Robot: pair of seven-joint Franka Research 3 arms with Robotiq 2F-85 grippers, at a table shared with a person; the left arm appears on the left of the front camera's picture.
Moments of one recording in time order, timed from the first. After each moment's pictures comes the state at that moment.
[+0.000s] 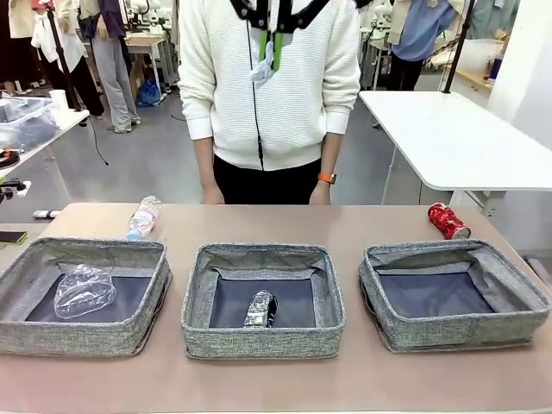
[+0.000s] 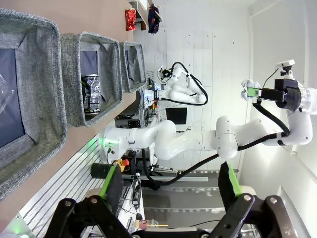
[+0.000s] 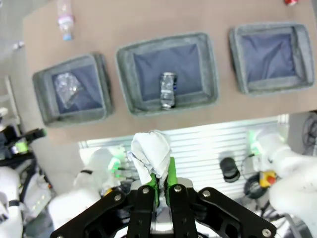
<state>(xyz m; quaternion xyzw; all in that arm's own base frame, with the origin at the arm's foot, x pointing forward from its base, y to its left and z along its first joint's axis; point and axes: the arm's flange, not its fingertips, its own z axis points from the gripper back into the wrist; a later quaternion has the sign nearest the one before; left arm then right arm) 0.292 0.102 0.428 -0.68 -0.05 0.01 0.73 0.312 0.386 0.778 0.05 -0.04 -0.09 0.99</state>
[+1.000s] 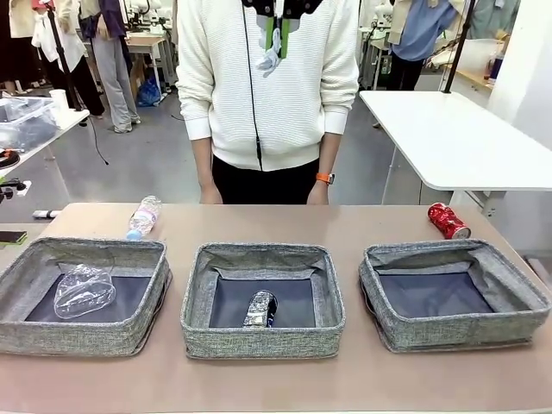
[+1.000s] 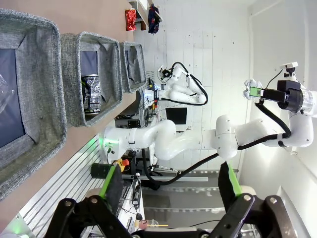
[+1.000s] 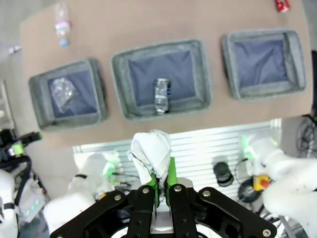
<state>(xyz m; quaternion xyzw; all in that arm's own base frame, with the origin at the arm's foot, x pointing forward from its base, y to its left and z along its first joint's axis) 0.292 0.102 0.428 -0.68 -0.05 0.01 0.73 0.309 0.388 0.784 0.03 -0.05 -0.08 0.99</state>
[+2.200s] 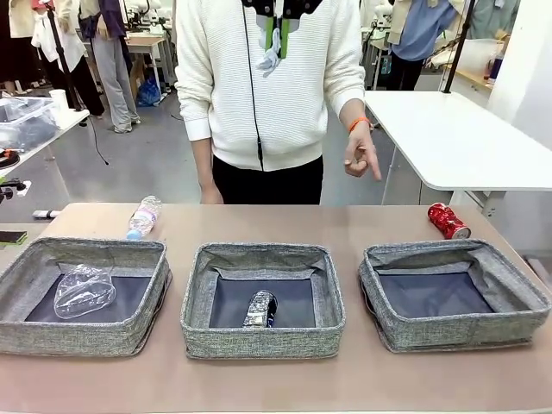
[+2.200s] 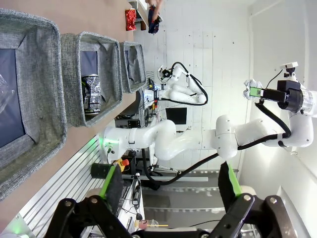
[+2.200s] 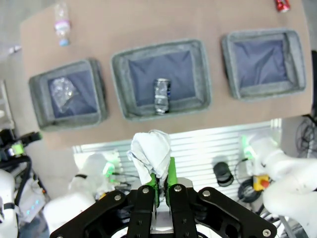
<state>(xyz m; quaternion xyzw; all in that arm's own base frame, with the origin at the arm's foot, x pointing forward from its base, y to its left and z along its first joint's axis) 0.292 0.102 0.428 -0.68 -0.05 0.01 0.73 0.309 0.388 0.784 0.03 -0.05 -0.08 0.99</state>
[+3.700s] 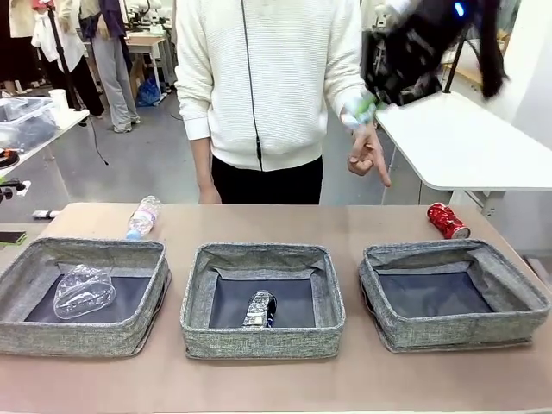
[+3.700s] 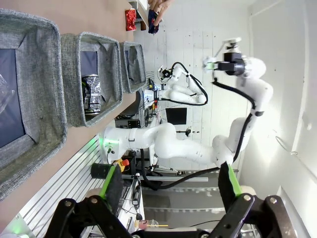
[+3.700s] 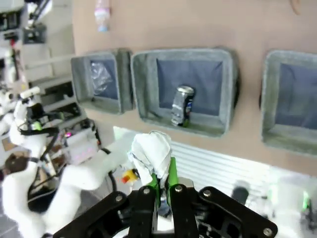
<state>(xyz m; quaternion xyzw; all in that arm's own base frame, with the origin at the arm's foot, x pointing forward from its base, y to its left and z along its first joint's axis) 0.292 0.103 0.428 -0.68 -0.05 0.01 0.73 0.388 0.151 0.630 0.30 0.00 -0.01 0.95</state>
